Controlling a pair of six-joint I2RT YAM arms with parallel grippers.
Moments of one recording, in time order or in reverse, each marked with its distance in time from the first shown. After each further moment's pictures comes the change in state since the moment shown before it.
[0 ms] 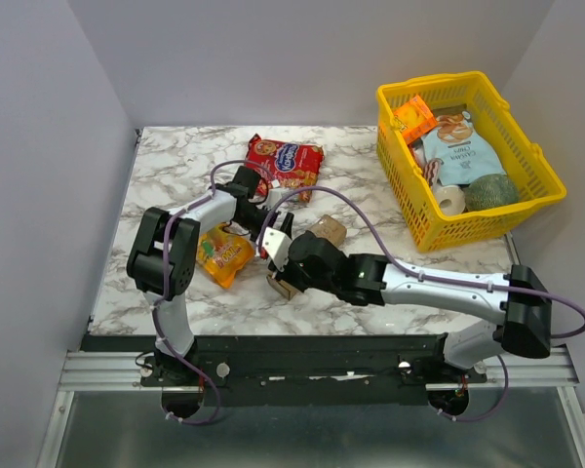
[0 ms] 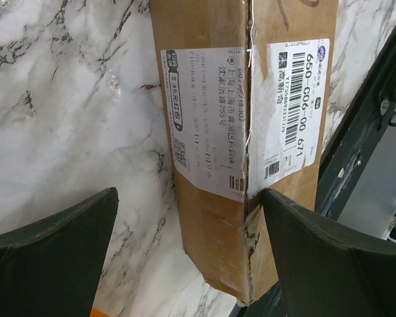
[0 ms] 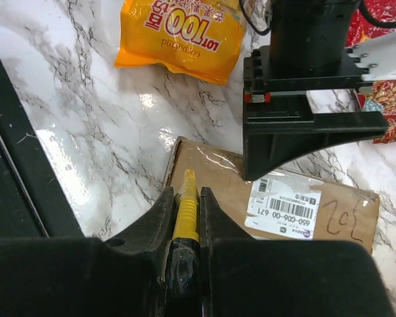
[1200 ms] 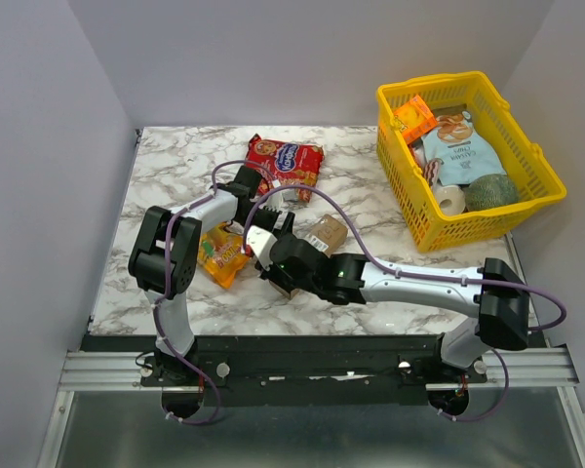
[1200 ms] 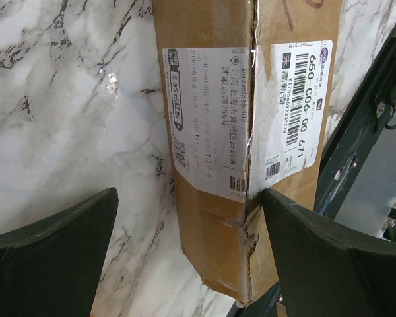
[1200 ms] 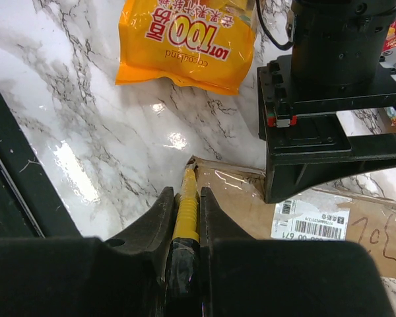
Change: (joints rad) left arm -0.005 0.017 0.014 0.000 0.003 -0.018; right arm 0.025 0.145 0.089 0.008 0.048 0.077
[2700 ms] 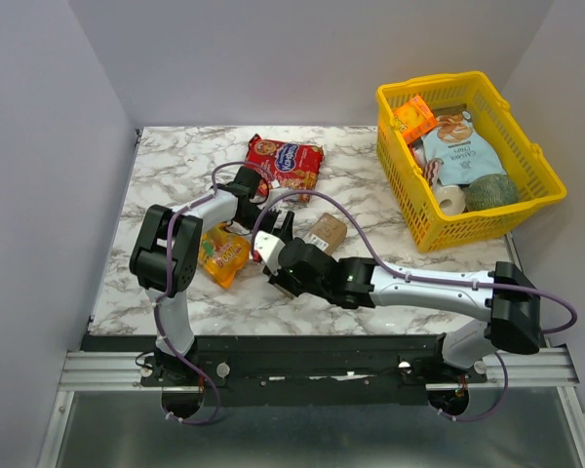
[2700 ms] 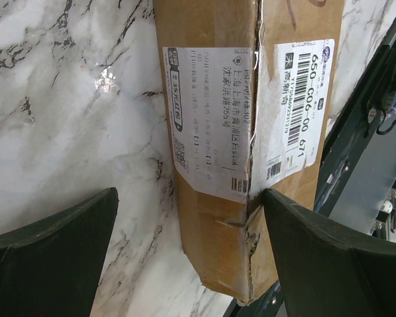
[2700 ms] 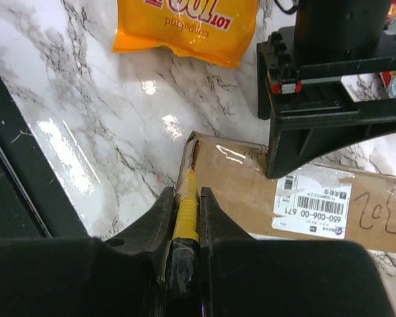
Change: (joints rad) left arm 0.008 0.017 0.000 0.012 0.015 -0.029; right arm 0.005 -0.066 -0.076 -0.016 0.002 -0.020
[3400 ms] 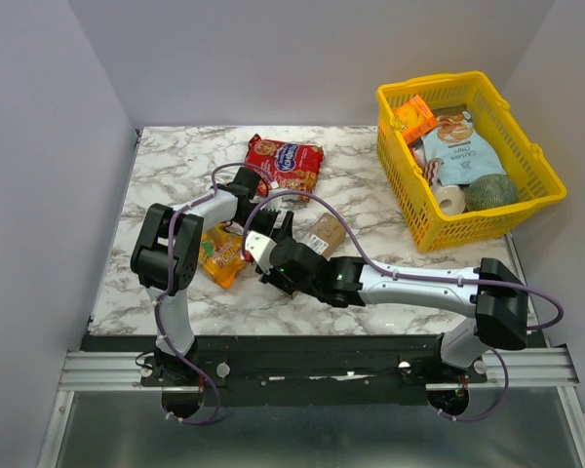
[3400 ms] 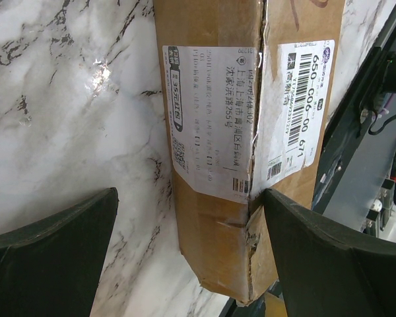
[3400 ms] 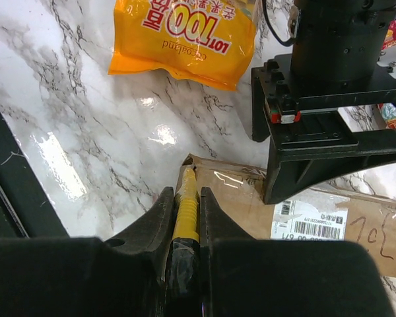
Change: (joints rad) left arm 0.005 0.014 0.001 0.000 0.022 -0.011; right arm 0.000 0.072 0.045 0.046 0.010 -0.037
